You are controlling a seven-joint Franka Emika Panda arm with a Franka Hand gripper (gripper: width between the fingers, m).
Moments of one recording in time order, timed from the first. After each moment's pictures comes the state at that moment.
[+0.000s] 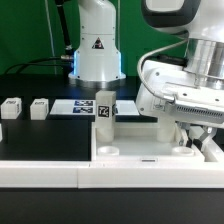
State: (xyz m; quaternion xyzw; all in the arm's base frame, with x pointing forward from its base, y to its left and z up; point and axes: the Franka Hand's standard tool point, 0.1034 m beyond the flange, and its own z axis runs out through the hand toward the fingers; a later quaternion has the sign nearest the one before) arm 0.599 0.123 0.022 0.01 1.00 -0.08 0.05
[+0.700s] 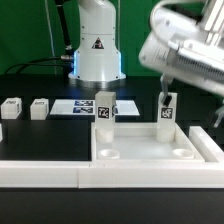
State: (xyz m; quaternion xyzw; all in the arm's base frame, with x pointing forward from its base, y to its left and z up) arm 0.612 0.101 0.110 0.07 0.98 -0.19 0.03
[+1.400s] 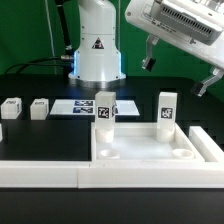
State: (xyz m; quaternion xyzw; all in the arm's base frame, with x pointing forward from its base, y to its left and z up) arm 0.611 0.080 0.135 0.08 0.97 -0.21 0.03
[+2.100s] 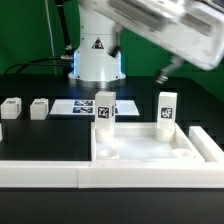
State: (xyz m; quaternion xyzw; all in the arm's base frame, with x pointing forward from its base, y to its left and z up) arm 0.562 0.010 0.154 0.18 0.96 -0.22 0.04
